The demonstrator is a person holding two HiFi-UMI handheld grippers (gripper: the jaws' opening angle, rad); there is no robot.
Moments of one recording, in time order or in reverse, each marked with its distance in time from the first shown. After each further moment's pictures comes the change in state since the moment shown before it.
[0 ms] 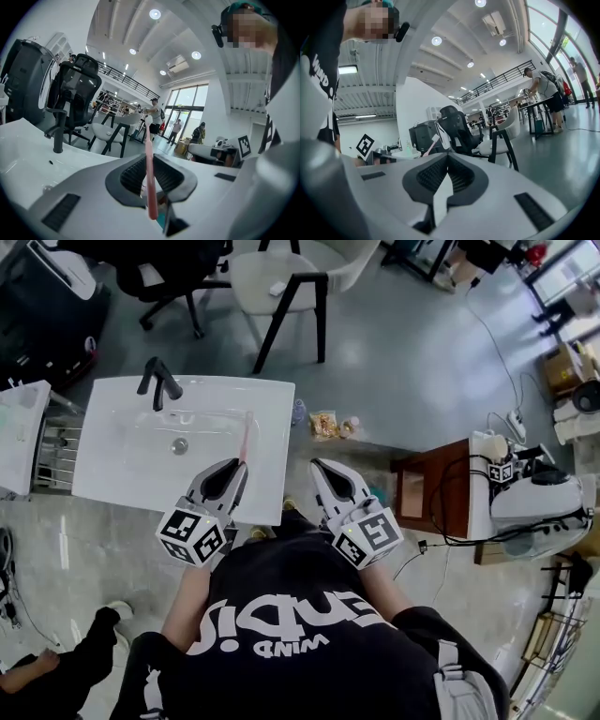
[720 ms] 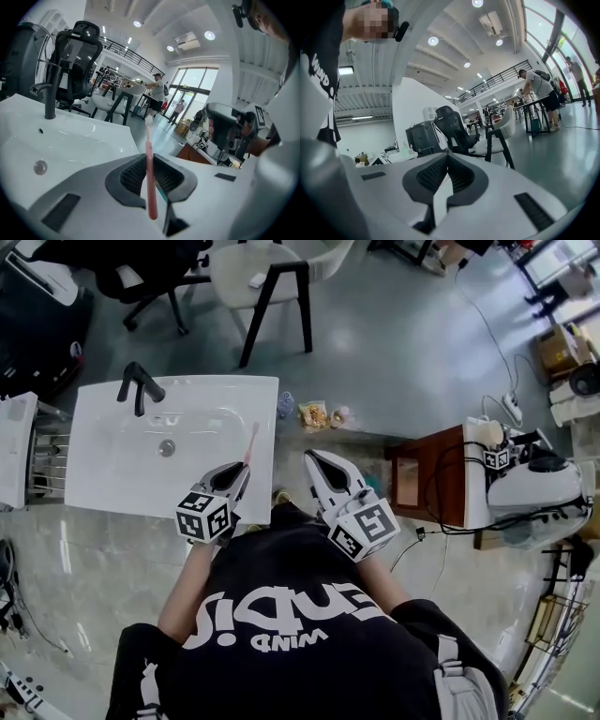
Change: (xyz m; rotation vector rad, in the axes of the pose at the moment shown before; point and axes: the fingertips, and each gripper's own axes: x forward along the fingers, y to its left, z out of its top) left arm 0.054 0.020 -0.107 -0.075 0.306 -0.002; right arm -0.007 -0.028 0.001 0.020 -0.002 -0.032
